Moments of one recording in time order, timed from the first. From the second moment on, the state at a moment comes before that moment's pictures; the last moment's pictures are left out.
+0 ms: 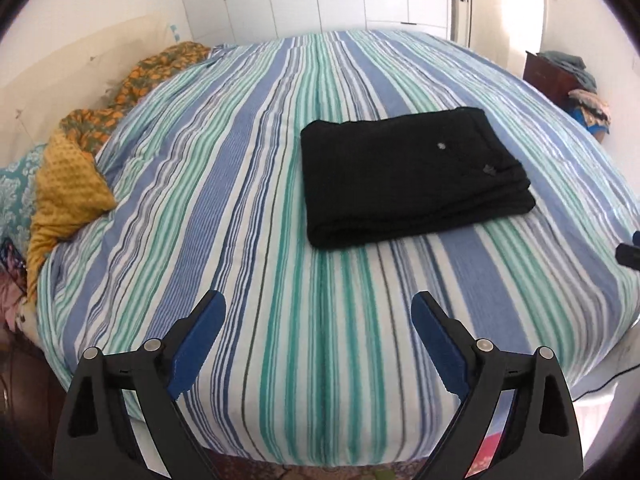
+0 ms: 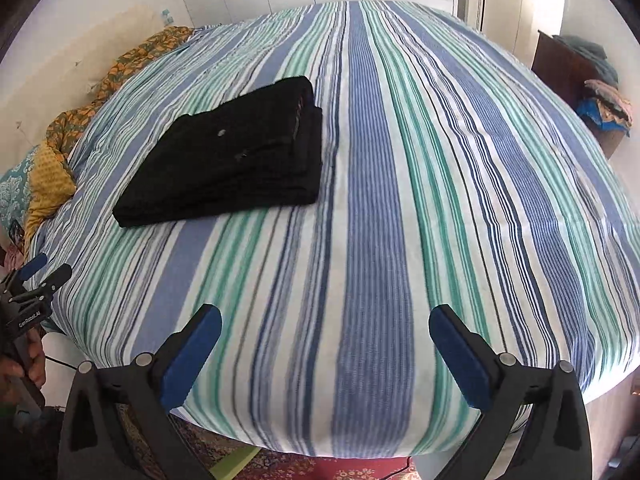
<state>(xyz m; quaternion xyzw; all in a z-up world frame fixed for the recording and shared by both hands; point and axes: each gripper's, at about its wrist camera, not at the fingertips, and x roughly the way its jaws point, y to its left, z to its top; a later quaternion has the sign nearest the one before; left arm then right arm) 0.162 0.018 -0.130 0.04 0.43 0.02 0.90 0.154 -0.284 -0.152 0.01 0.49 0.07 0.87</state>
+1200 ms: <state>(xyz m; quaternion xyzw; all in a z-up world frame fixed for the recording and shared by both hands) 0.093 0.000 -0.049 0.05 0.38 0.02 0.92 0.077 -0.198 -0.040 -0.08 0.41 0.06 0.91</state>
